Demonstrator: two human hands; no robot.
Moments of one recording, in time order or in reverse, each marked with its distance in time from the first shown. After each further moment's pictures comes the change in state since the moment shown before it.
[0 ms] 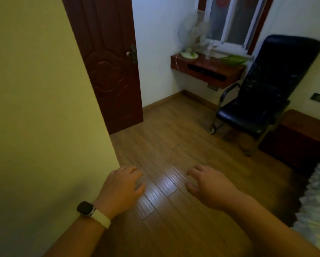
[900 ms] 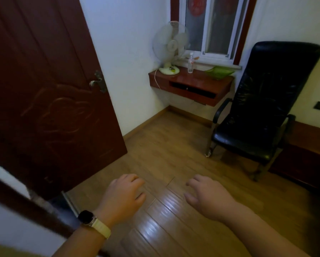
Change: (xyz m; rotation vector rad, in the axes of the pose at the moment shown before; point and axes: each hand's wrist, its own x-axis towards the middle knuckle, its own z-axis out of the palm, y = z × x) left_hand 0.448 -0.033 0.016 -0.009 -0.098 0.196; right_hand 0.362 0.167 -0.101 0.066 0.061 0.130
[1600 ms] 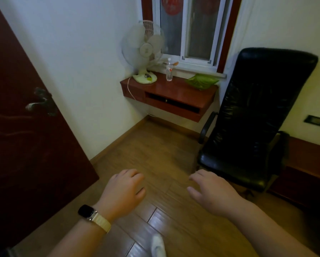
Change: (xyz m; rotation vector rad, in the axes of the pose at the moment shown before) left_hand 0.373 -0.007 0.015 0.045 -0.046 0.107; right_hand 0.268 0.174 -0.099 0.016 0.073 0.193
